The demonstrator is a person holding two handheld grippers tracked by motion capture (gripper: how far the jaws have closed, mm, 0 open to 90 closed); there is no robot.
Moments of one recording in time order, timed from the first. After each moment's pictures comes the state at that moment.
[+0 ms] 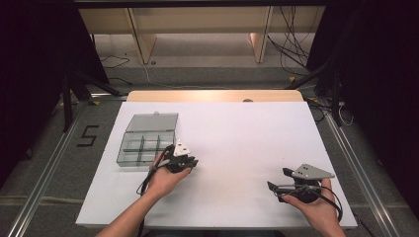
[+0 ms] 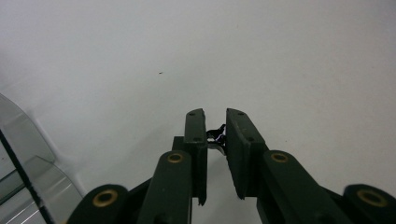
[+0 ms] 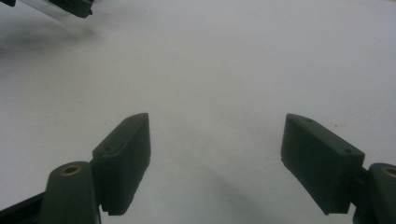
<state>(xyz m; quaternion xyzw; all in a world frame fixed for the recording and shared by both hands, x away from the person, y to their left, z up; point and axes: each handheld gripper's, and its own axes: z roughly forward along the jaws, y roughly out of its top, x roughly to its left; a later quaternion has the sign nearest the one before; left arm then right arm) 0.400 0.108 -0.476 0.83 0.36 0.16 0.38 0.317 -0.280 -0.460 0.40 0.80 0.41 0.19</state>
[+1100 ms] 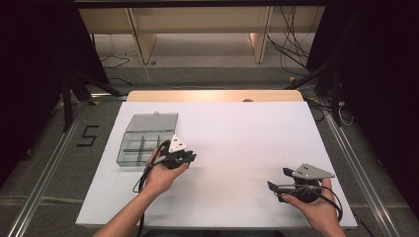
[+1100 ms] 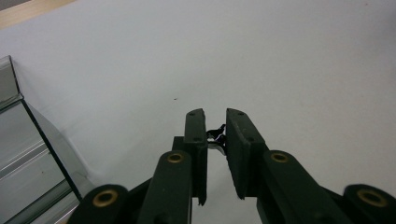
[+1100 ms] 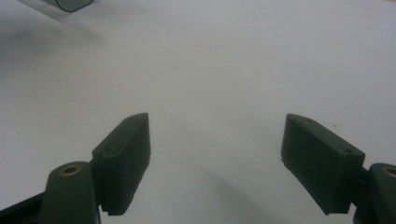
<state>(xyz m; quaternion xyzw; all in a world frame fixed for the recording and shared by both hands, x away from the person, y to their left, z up) 0.401 0.114 -0.456 0.82 0.37 0.18 0.40 0.317 -0.280 -0.460 0.40 0.80 0.41 0.19</state>
